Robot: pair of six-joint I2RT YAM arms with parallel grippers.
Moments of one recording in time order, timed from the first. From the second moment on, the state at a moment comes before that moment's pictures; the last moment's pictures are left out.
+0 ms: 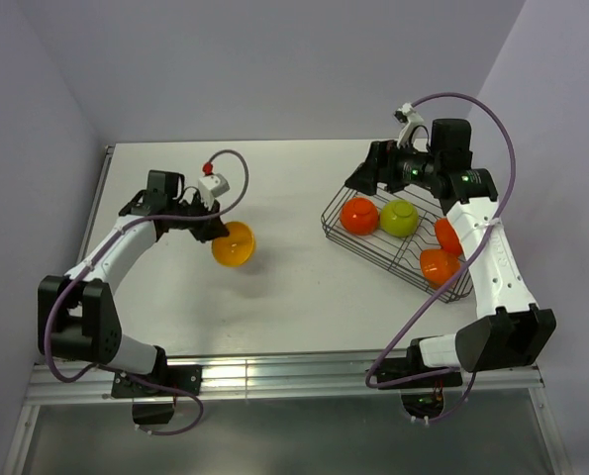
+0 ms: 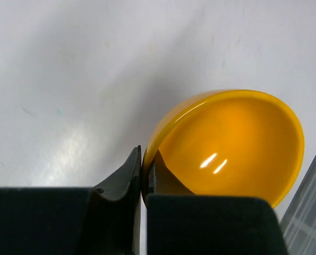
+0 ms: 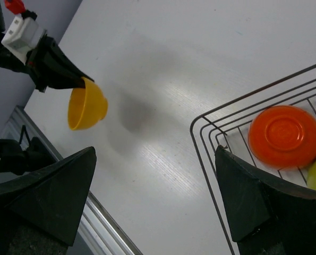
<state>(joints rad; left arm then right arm) -0.16 1.46 1.04 -0.54 0.72 0.50 0.06 1.34 1.45 -0.69 -0.71 0.10</state>
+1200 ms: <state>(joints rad) -0.26 1.43 1.02 0.51 0.77 -0.99 0.35 1.42 1.46 -0.34 -0.90 0.59</state>
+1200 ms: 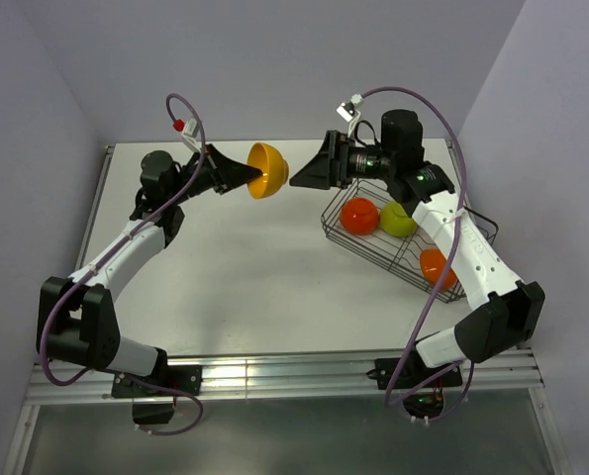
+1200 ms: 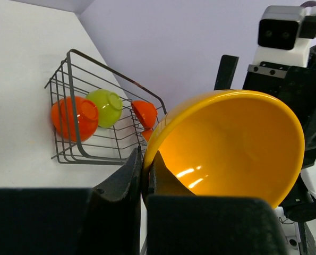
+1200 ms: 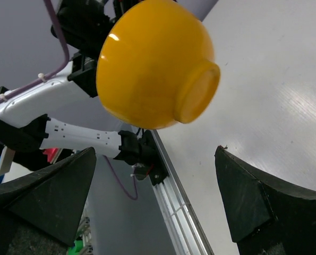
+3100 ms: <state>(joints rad) -0.31 1.44 1.02 0.32 0.68 -0.80 0.46 1.51 1.49 -0.36 -0.71 0.67</state>
